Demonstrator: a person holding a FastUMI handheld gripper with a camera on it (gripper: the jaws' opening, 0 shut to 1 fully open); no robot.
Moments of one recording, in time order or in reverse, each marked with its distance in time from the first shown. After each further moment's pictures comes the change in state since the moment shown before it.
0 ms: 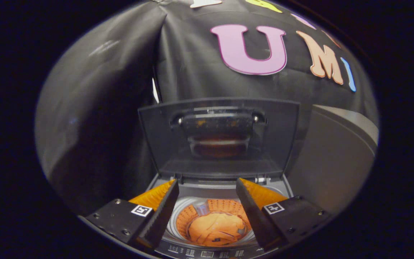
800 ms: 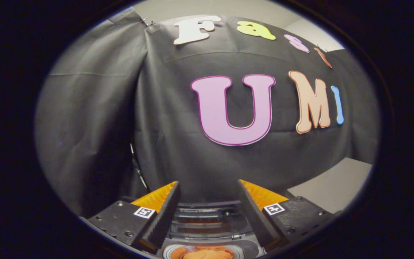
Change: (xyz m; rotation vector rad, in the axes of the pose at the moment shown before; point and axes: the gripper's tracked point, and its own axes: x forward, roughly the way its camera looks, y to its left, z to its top) arm 0.022 -0.047 0.190 0.038 -0.330 -0.161
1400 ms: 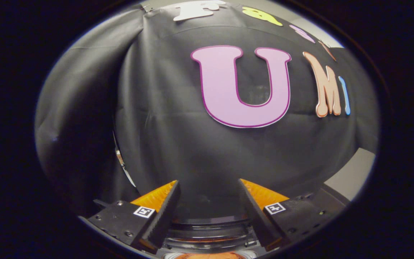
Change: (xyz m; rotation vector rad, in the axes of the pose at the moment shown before) arm 0.081 0.034 -0.071 -0.039 0.095 -0.017
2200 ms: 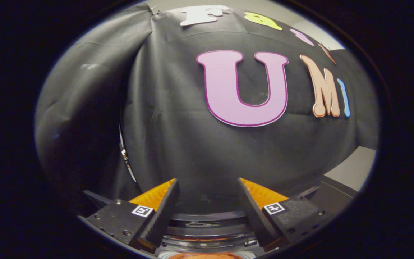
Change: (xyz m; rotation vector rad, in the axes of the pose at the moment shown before) arm -0.029 -0.002 -0.013 -0.002 -0.068 0.011
